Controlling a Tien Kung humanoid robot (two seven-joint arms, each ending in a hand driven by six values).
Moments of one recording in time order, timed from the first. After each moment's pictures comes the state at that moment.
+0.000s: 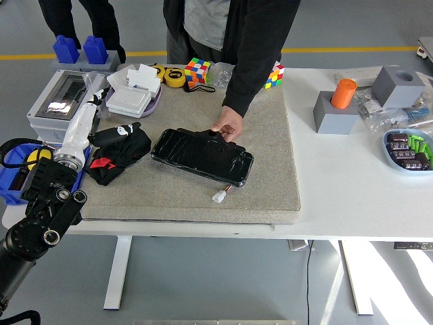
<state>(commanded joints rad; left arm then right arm) -0.42 0.12 -1.29 -0.93 1.69 0.35 -0.17 -0.11 -0.13 1.48 0.31 -1.23 -0.05 0.22</state>
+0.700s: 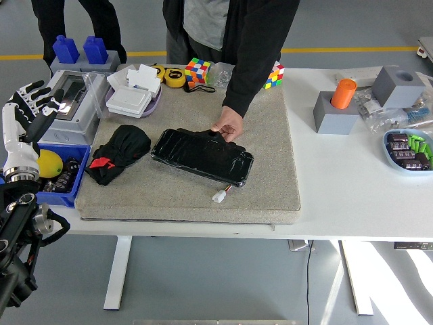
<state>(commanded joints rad) -0.26 0.10 -1.52 -1.06 1.16 0.32 -0.36 -0.10 -0.14 1.49 0.29 -1.25 -0.04 0.21</state>
